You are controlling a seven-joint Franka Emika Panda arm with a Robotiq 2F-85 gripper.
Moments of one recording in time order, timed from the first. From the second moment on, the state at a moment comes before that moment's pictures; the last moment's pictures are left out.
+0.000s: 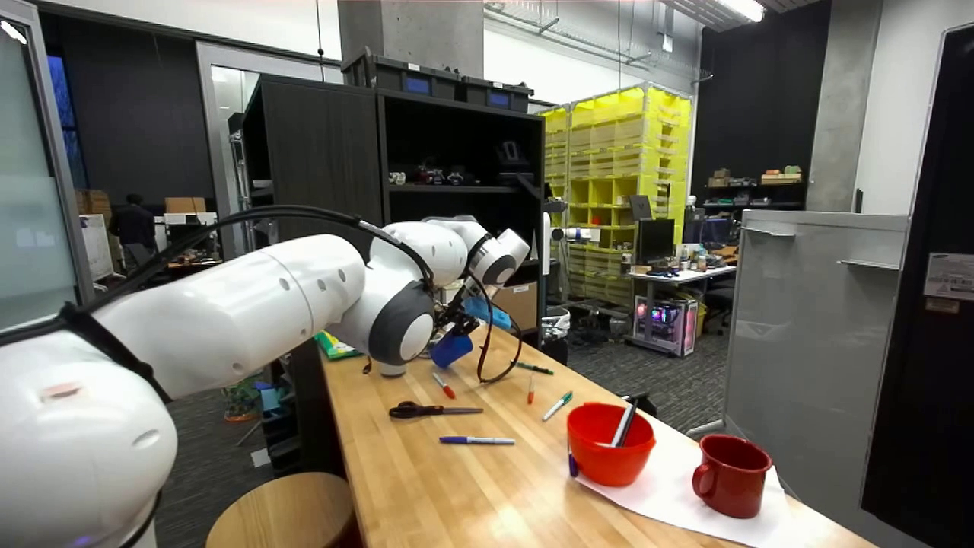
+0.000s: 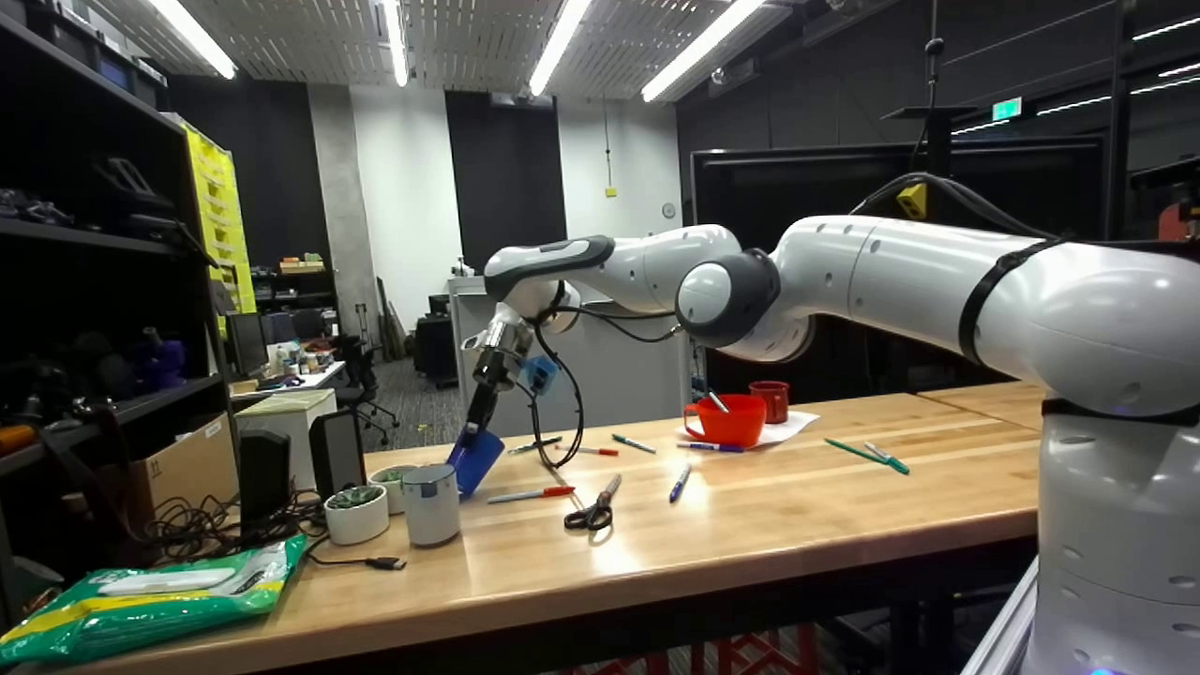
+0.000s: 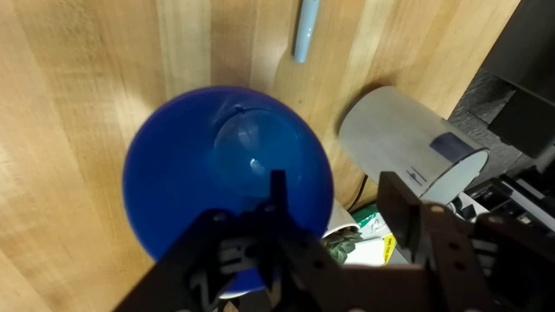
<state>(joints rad) 0.02 1.28 0.31 -0.44 0.33 1.55 -0.94</state>
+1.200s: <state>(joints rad) 0.08 1.23 0.25 -0.44 0.16 1.55 -0.95</state>
